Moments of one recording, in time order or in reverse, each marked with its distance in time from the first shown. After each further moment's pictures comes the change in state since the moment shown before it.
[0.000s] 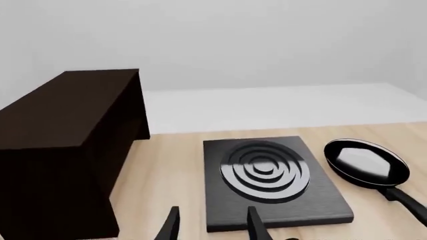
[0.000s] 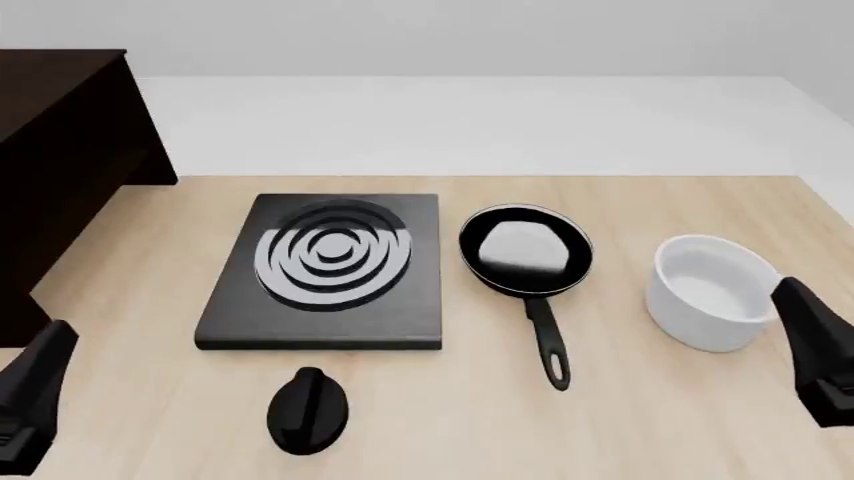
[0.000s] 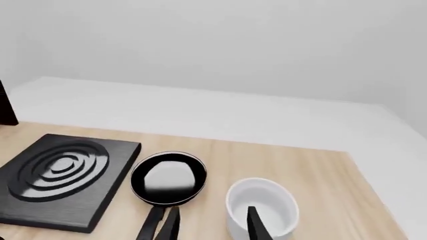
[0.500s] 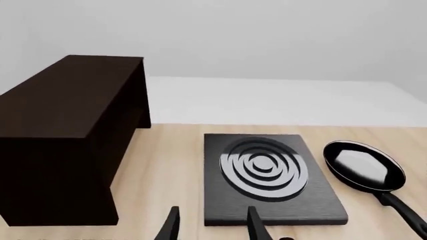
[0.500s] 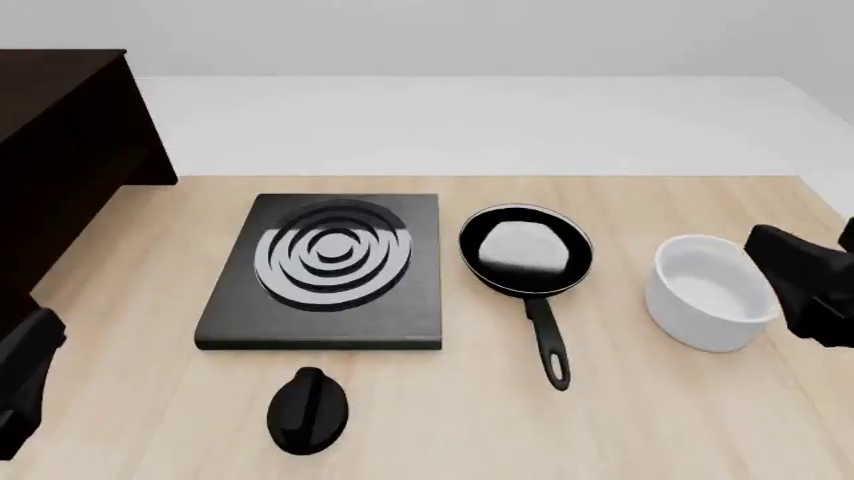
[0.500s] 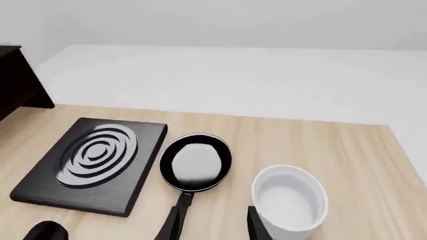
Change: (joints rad) left arm 0.025 0.052 -0.078 0.081 -0.058; right arm 0.090 0.256 -0.268 0.211 0.107
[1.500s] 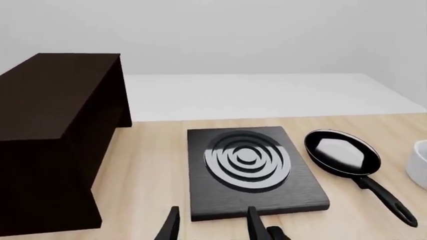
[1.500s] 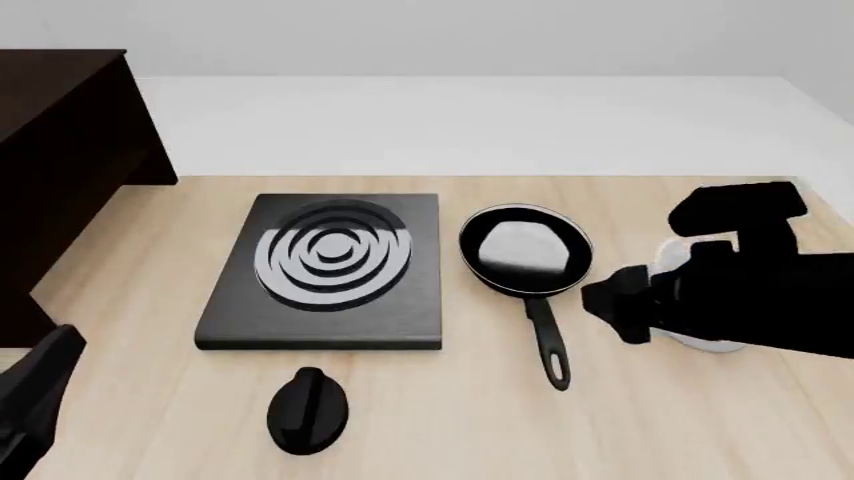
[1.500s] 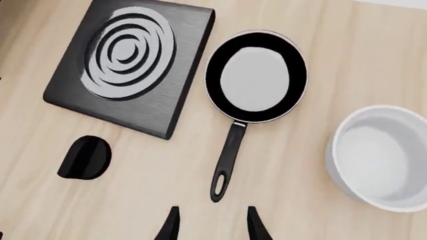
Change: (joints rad) left arm -0.087 -0.031 0.019 0.022 0.000; right arm 0.288 0.510 -0.169 0.220 0.159
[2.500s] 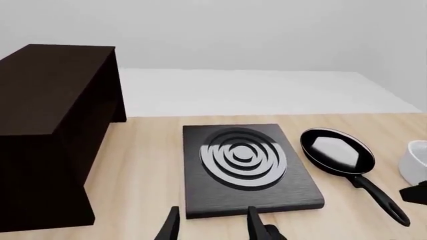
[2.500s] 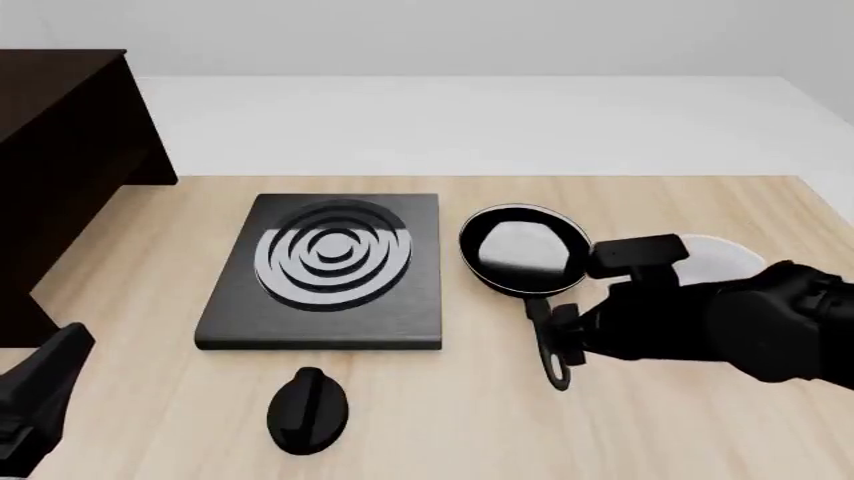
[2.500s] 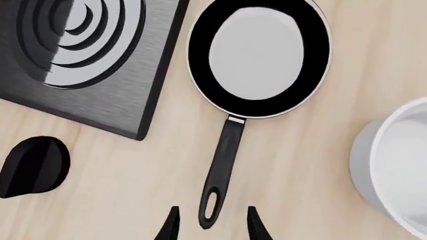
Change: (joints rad) left arm -0.013 0.029 0.003 -0.012 -0.028; right arm -0.009 0.338 0.096 -0.276 0.003
